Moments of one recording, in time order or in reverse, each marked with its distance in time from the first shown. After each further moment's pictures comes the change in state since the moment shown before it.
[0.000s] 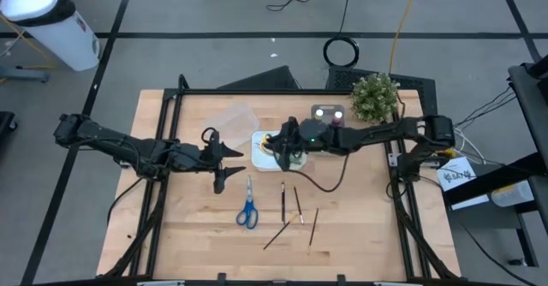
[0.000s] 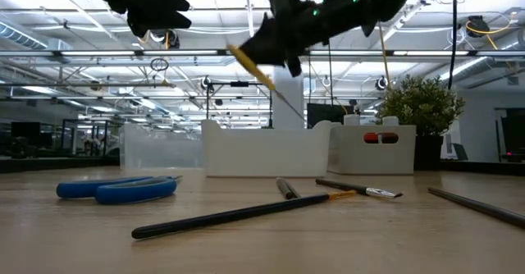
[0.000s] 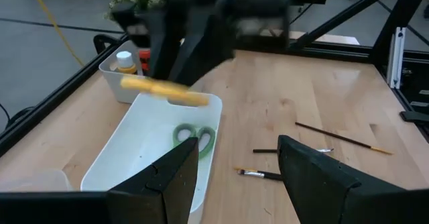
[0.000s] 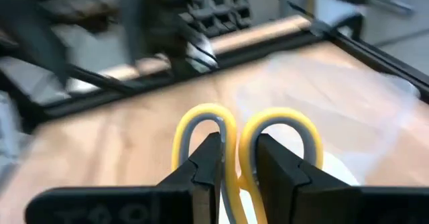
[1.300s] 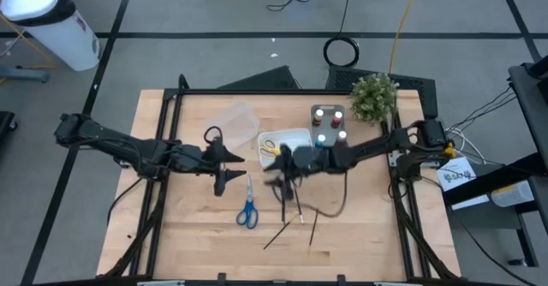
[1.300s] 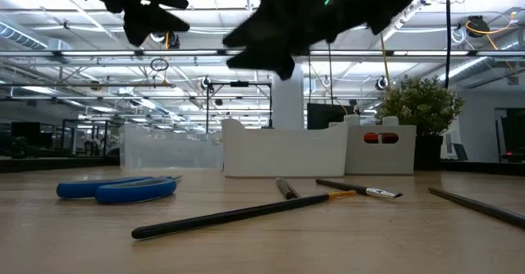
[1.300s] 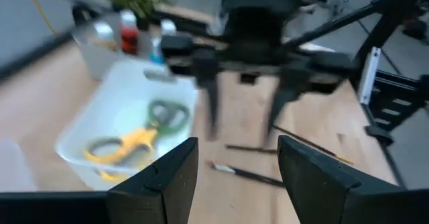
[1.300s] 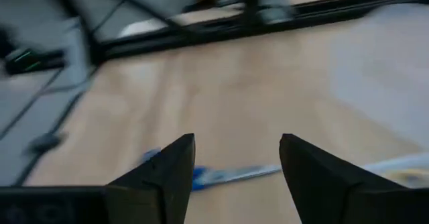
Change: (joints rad) left arm -0.002 0.018 0.000 -0.004 0.067 -0.183; right arm 0.177 0.076 0.000 0.009 -0.076 -0.034
